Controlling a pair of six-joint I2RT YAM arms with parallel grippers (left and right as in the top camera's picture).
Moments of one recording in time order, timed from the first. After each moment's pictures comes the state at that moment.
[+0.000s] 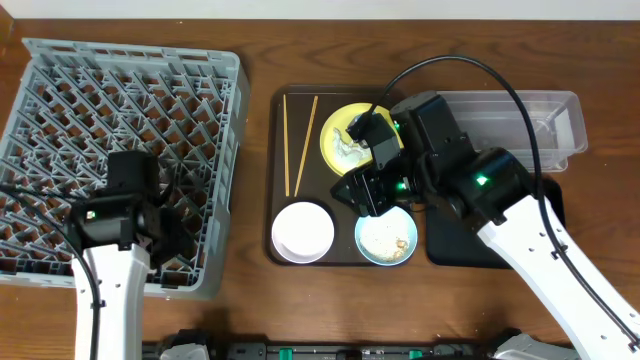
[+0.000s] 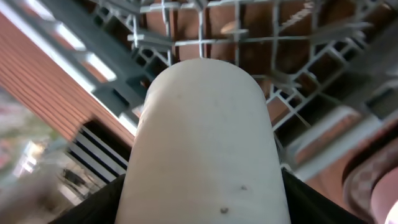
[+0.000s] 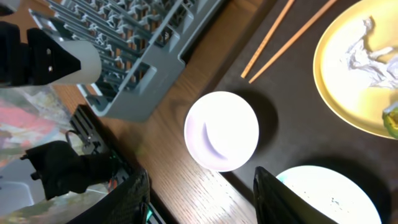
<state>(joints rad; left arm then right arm) 0.15 1.13 1.05 -1.38 -0.23 -0.51 0.60 1.41 1.38 -0.93 -0.45 0.22</state>
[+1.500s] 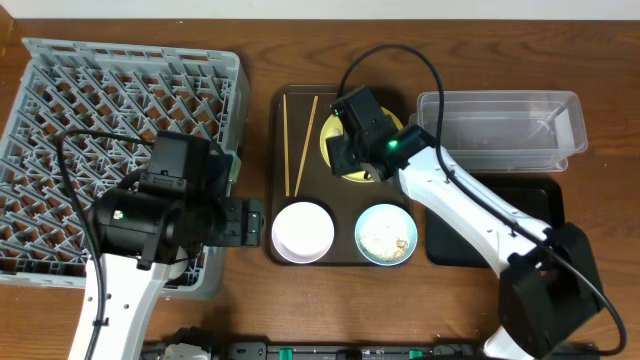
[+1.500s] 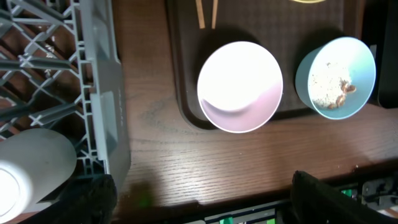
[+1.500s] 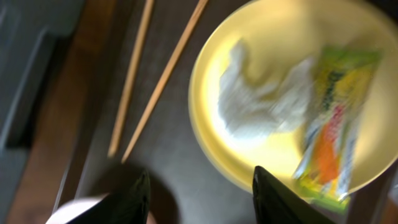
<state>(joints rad) -0.20 1.13 1.25 -1.38 0.19 -0.17 0.63 1.79 1.38 -0.61 0.00 0.38</state>
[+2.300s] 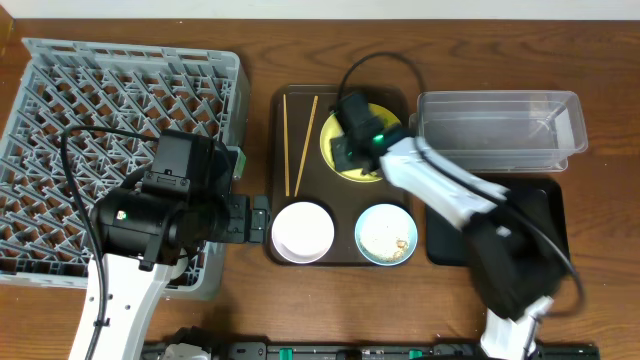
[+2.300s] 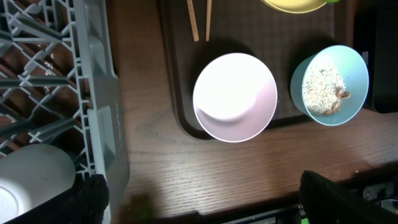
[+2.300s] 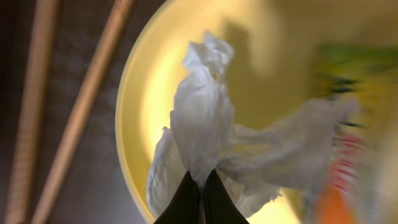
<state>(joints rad) -0.23 1.13 1.25 -1.34 0.18 -0.16 0.57 1.94 1.38 -0.50 0.06 0.39</state>
